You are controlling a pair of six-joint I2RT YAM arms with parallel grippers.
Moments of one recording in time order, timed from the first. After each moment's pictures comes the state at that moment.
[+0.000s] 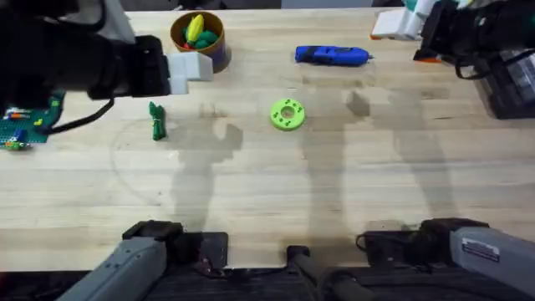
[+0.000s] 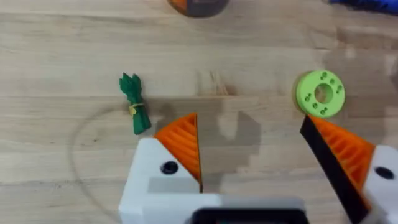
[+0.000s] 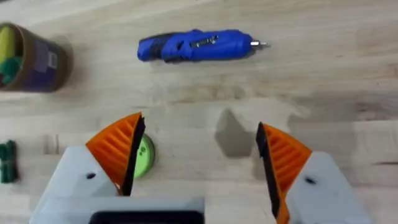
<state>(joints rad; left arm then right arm) -0.04 1.05 1.16 -1.06 0.08 -0.11 0.00 1.28 1.15 -0.73 -0.21 0.26</state>
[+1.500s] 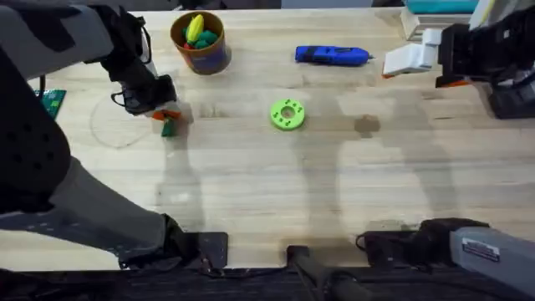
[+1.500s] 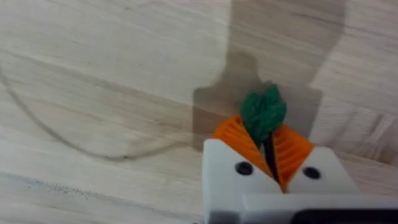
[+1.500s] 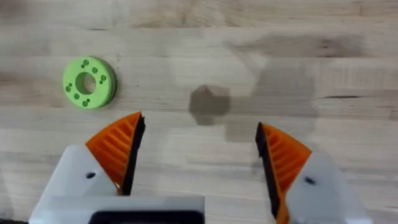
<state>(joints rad) 0.21 1.79 1.16 -0.86 -0.02 -0.14 0.00 1.28 1.29 -1.16 -0.12 0.08</state>
